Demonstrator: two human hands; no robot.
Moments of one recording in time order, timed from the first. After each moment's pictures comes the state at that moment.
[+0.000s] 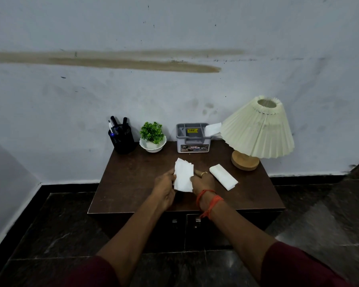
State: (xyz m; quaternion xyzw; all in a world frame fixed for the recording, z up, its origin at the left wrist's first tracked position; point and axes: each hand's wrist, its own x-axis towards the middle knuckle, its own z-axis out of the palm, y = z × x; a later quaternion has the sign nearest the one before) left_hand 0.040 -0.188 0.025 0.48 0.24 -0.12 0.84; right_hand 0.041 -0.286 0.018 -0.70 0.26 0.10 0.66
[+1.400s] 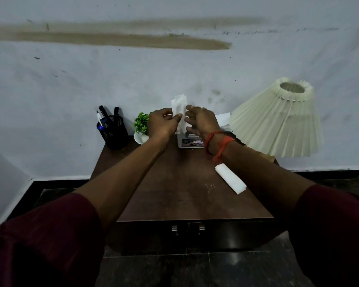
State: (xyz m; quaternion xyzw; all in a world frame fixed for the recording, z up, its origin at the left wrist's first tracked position) left_hand 0.175 -0.187 0.083 0.77 0.07 0.11 0.62; right_hand 0.158 -0.298 0.113 -0.64 0.11 0.04 0.76
